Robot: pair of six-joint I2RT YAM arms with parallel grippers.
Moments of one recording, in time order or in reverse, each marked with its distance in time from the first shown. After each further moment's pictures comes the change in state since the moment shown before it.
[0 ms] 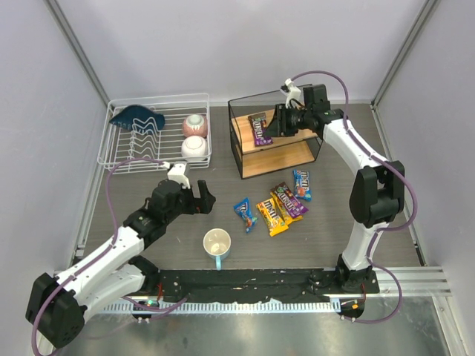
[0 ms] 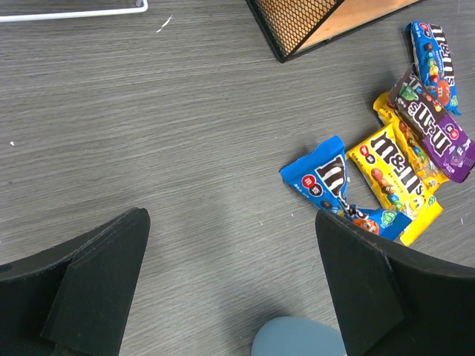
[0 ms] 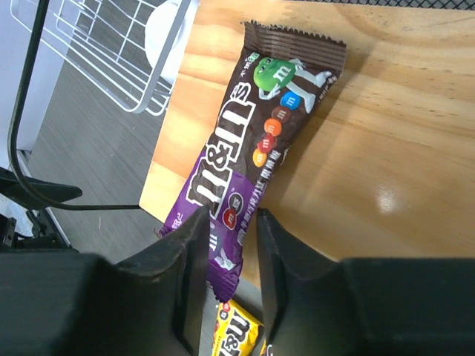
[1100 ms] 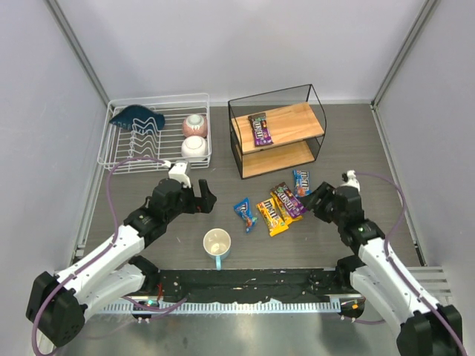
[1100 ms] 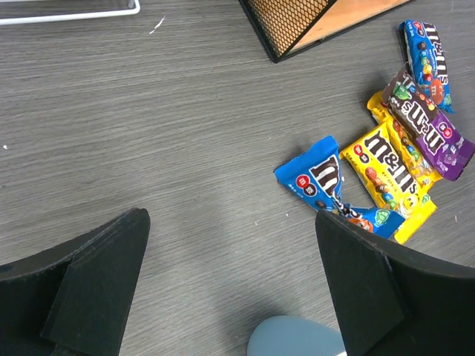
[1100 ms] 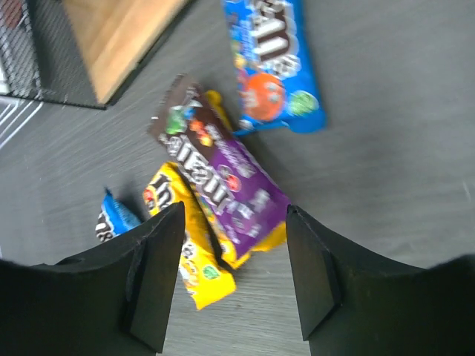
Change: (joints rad) left arm -0.002 0.013 0.017 -0.006 0.010 0.000; right arm 0.009 -1.116 -1.222 0.217 0.607 0.574
